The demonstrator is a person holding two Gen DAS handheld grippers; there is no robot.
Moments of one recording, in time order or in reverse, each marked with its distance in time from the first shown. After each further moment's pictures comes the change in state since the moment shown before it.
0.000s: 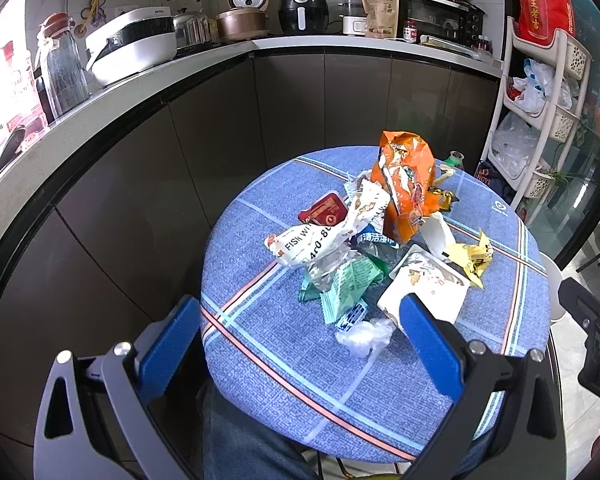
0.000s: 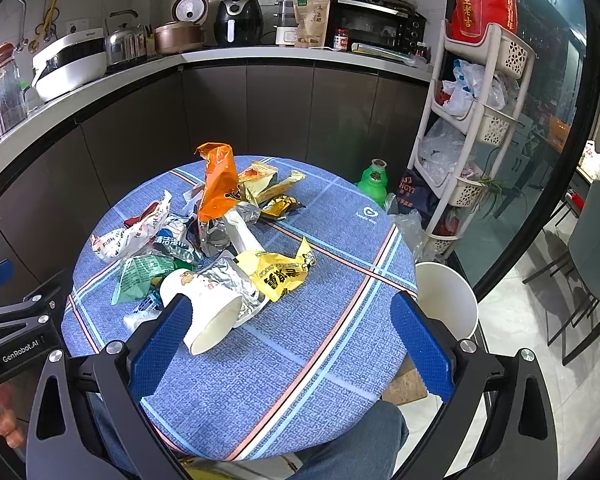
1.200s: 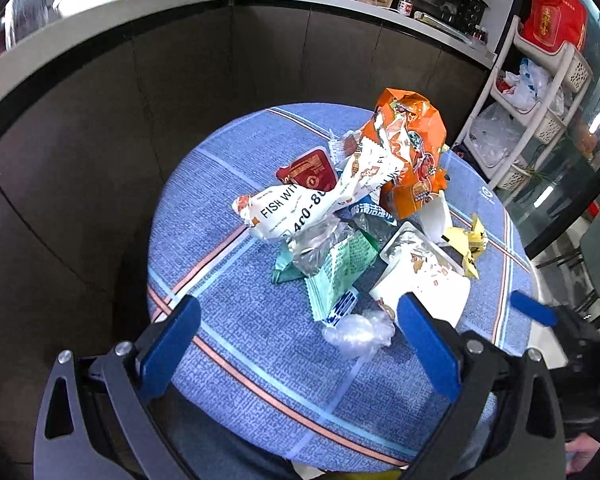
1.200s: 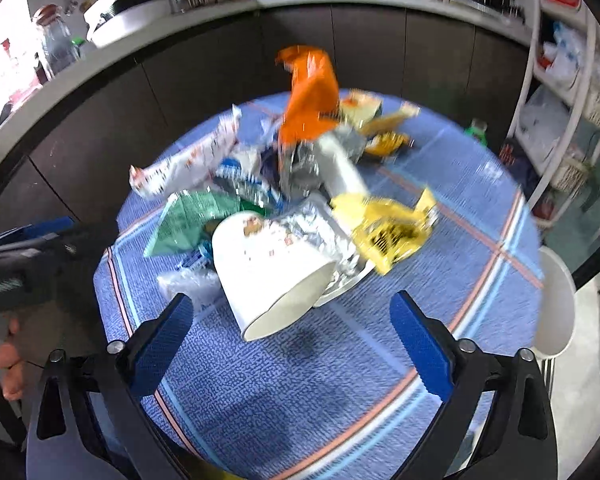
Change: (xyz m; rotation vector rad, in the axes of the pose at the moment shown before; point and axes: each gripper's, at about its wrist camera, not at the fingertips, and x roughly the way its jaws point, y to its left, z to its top) left arm 0.073 0.019 0.000 -0.078 0.163 -0.196; right arm 0.102 0.035 -0.025 -0.085 0.207 0.334
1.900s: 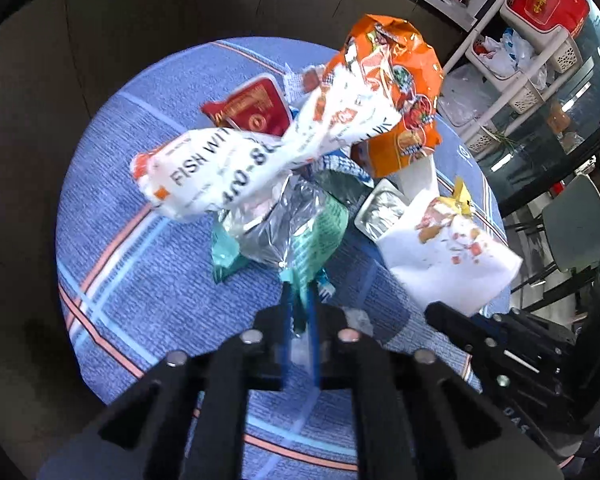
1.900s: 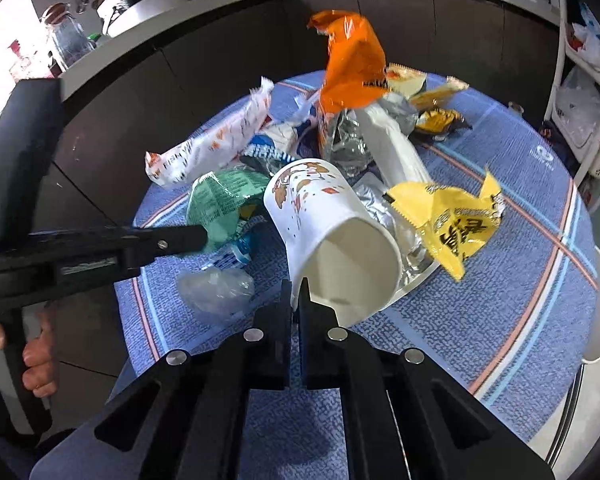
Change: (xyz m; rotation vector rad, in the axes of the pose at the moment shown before) left arm 0.080 -0.019 0.010 0.007 0.208 -0.186; right arm 0.019 0.012 -0.001 -0.003 0.019 0.129
